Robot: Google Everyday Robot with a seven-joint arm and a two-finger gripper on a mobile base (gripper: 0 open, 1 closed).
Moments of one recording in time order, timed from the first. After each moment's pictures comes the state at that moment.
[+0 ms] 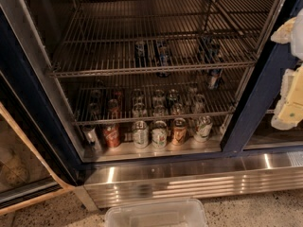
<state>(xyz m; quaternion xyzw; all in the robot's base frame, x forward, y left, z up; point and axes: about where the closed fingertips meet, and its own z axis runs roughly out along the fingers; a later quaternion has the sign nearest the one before) 0.422 -0.226 0.989 -0.59 0.79 -0.06 0.16</state>
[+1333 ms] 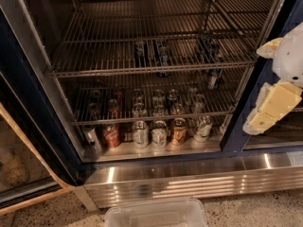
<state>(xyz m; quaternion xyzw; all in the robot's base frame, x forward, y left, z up) 0.441 -0.206 0.951 -0.56 0.79 -0.01 0.24</state>
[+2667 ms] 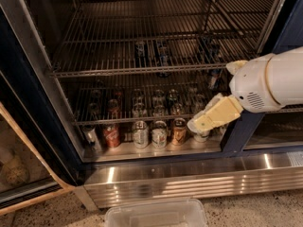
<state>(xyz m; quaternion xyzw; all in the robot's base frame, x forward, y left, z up) 0.466 -0.137 0.913 -0.44 0.81 0.09 0.38</state>
